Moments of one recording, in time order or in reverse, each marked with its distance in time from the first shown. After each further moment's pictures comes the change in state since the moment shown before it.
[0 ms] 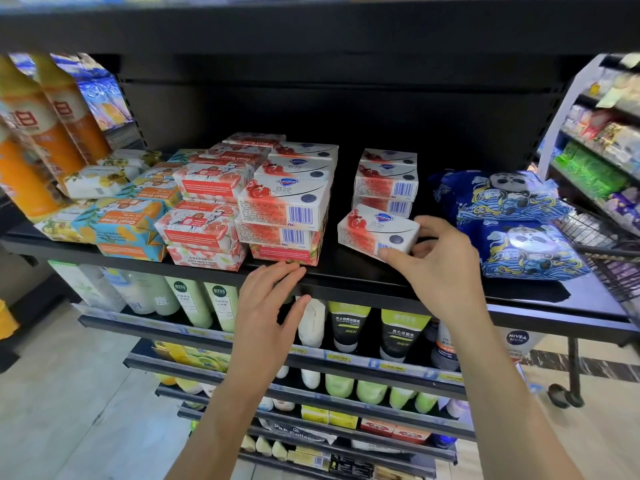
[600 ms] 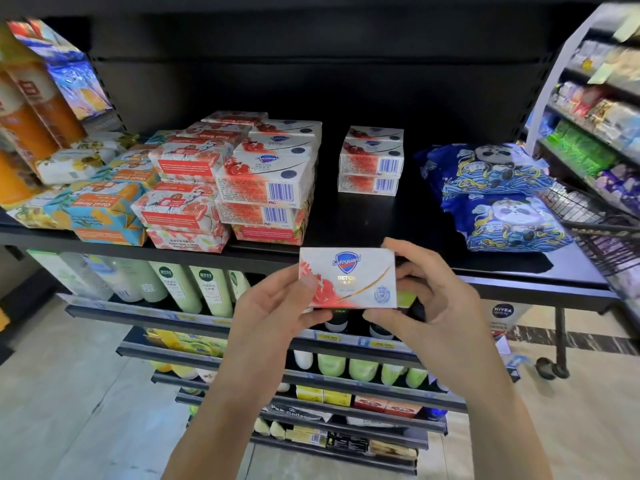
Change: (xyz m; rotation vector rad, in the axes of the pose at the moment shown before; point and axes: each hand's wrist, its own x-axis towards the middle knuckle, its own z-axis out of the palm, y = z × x) left_hand -0.003 0.092 -0.037 -1.038 -0.235 -0.714; right_hand -0.089 0.017 -0.021 0.408 -0.249 -0.174
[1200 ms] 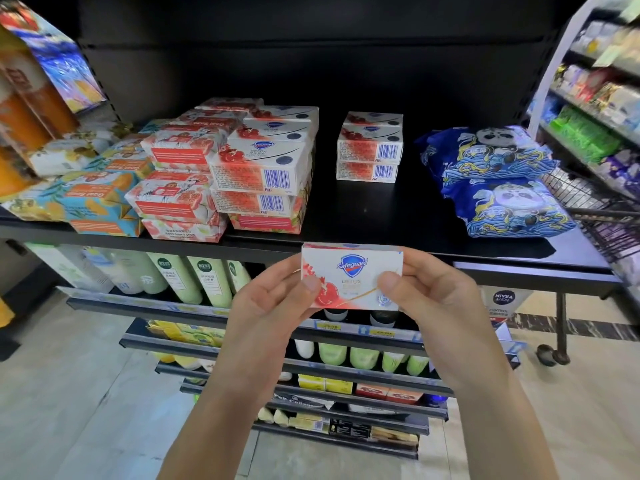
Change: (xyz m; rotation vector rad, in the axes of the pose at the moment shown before) left_hand -0.008 -0.001 0.000 -0.064 -0.017 -0.018; right_hand -0.004 0.001 0.005 0.359 0.061 0.226
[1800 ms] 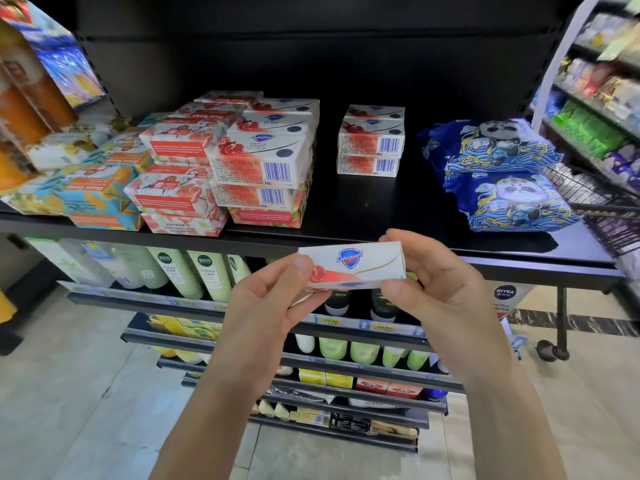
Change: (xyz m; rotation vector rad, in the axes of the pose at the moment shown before) left_hand 0.001 0.003 -0.001 -0.013 0.026 -0.041; right_hand -0.001 0.001 -0.009 0.009 -0.095 -0.084
